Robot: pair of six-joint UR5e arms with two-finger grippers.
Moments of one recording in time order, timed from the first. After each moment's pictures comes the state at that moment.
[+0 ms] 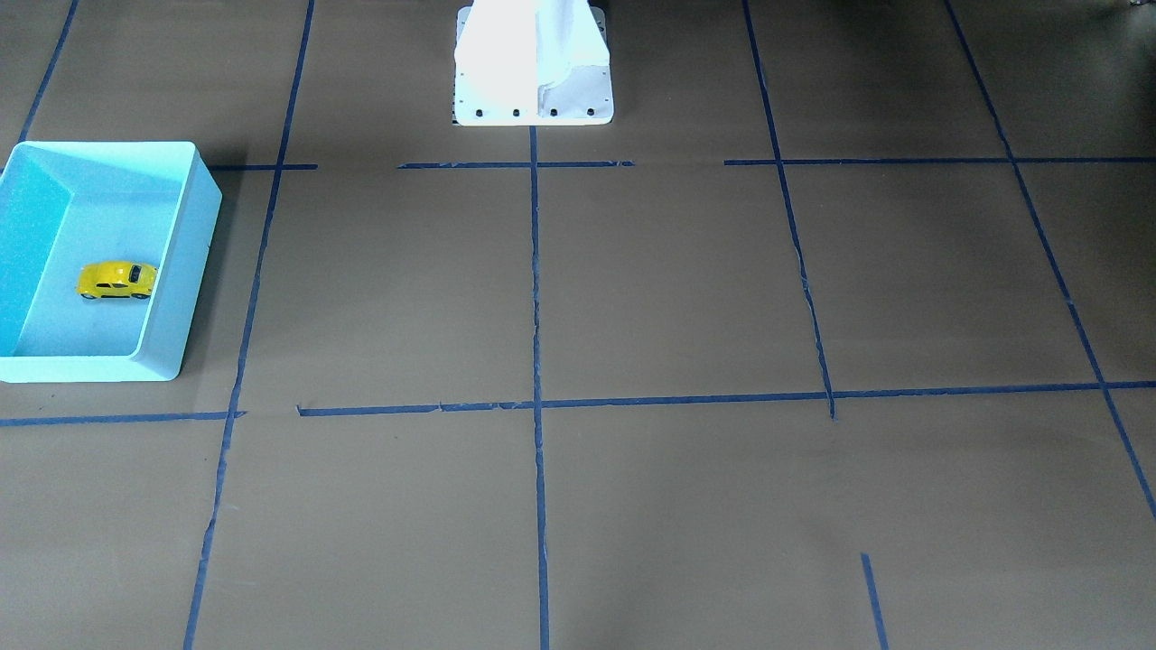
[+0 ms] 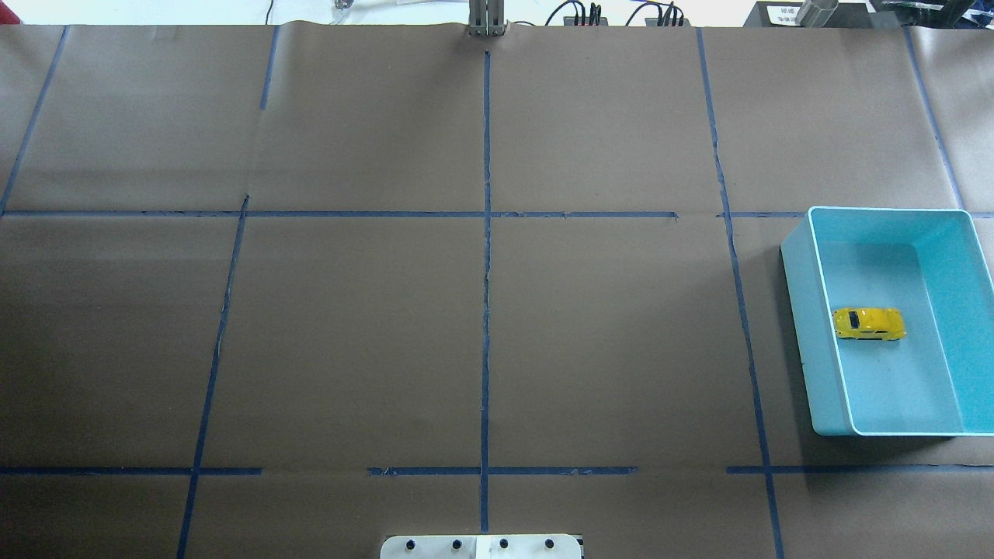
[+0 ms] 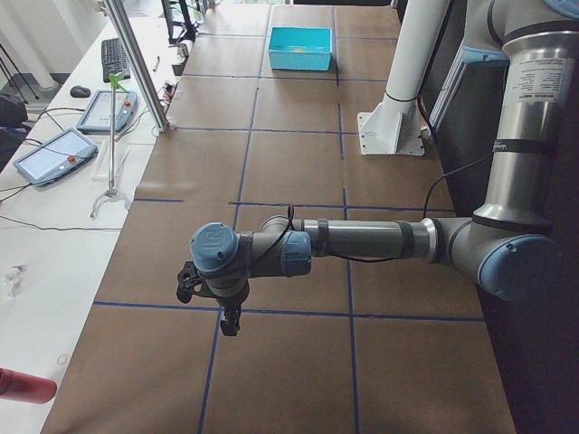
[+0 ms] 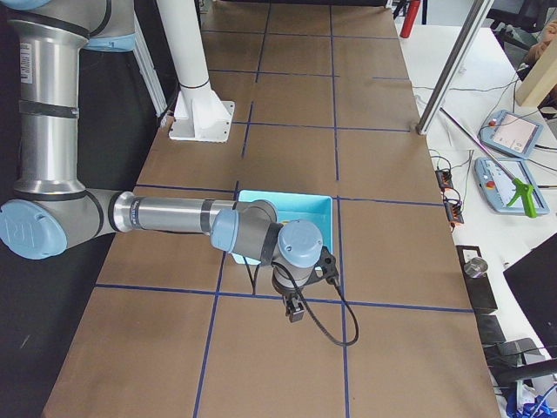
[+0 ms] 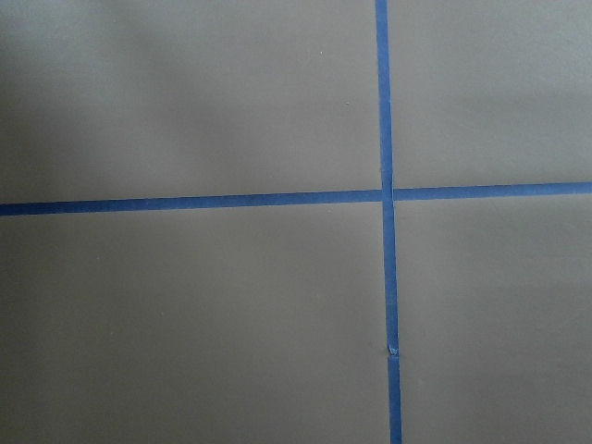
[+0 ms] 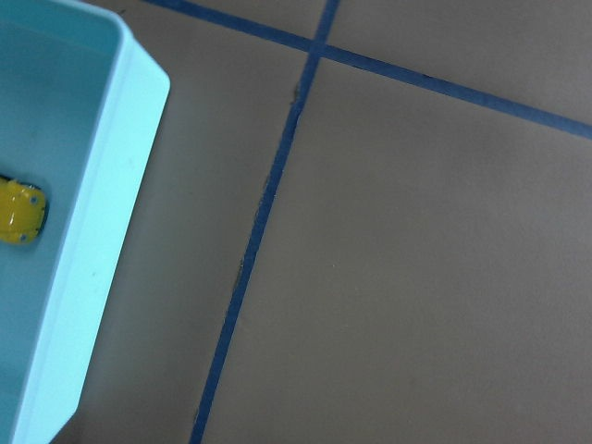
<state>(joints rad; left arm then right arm) -1.64 -1.63 -1.52 -1.51 -2.37 0.13 1.70 -1.67 1.67 -1.80 2.35 -0.46</state>
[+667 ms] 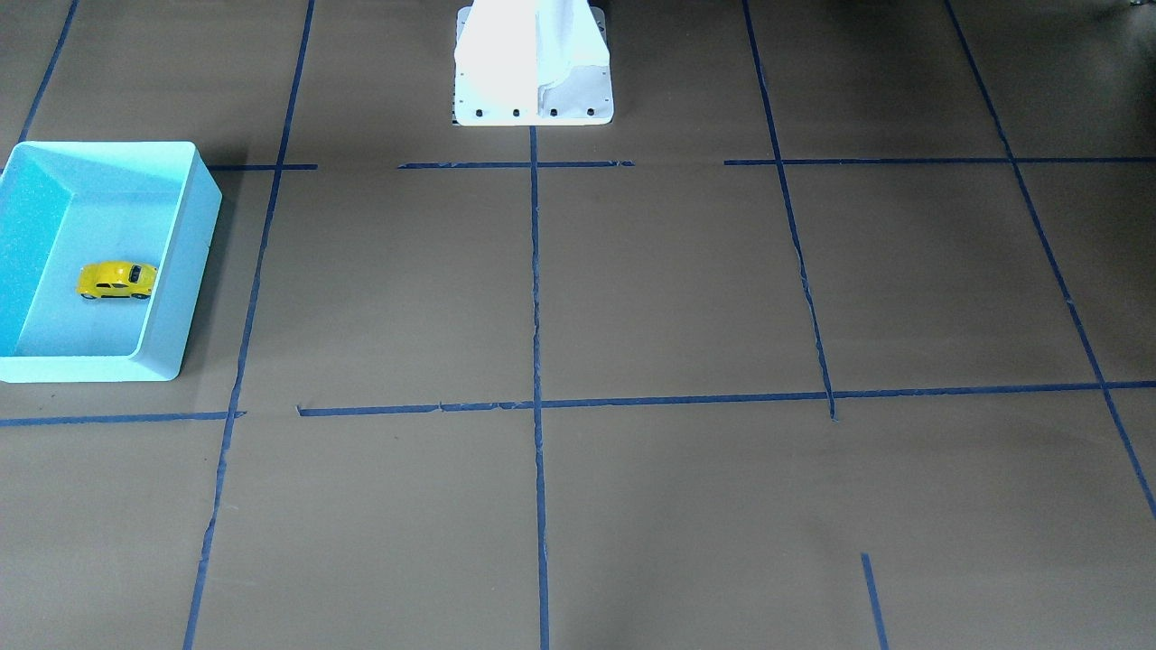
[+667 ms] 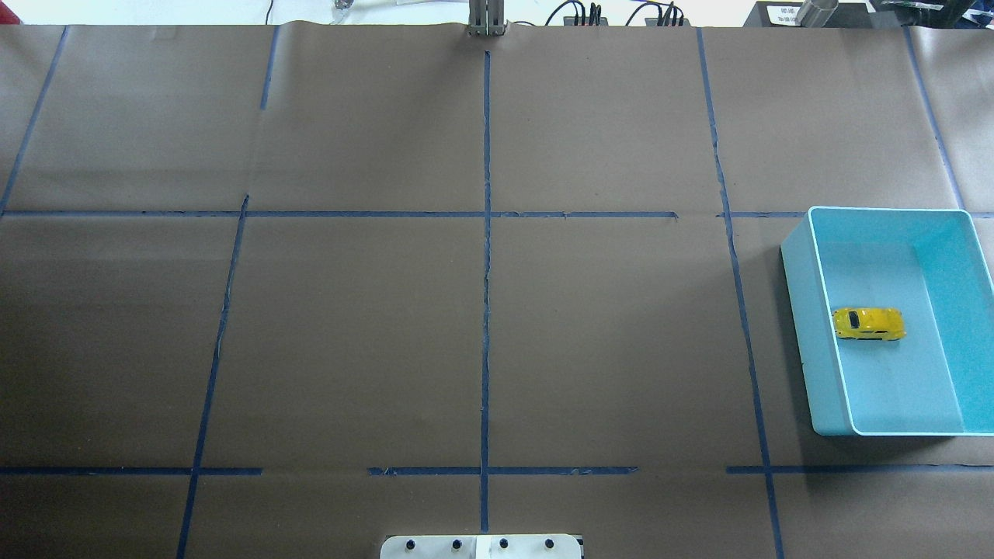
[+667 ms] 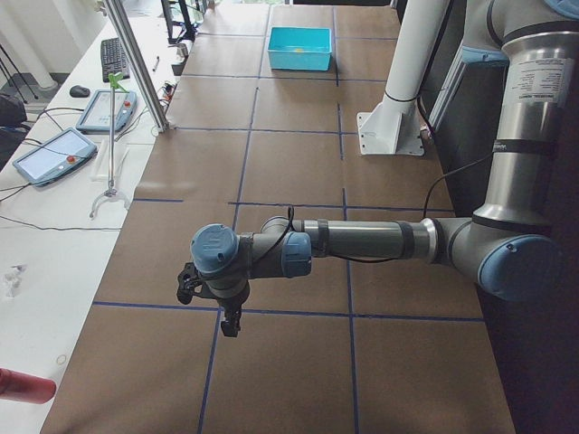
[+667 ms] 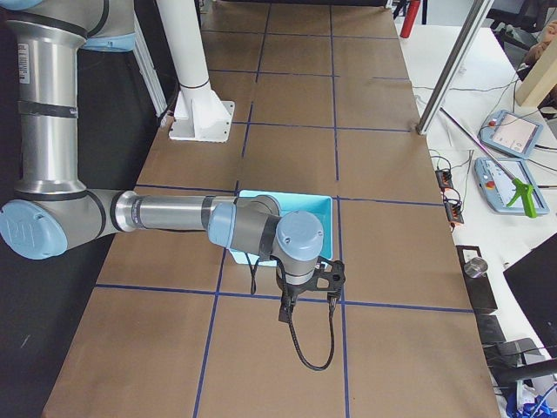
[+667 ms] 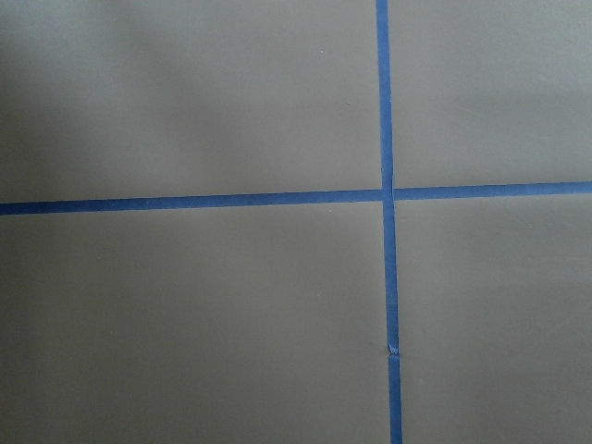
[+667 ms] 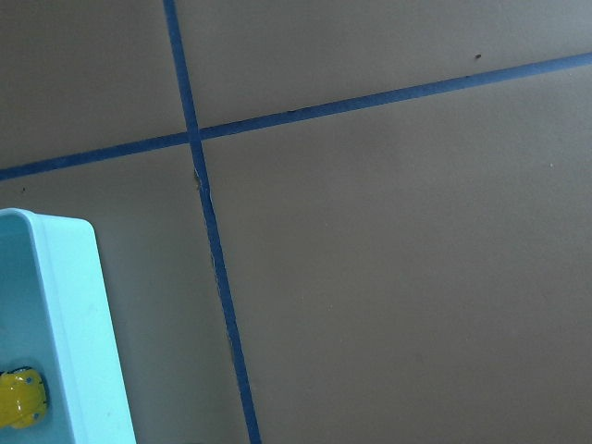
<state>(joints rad) -1.64 -1.63 -1.51 -1.51 -2.37 0.13 1.73 -1.65 1.73 -1.80 2.32 0.02</state>
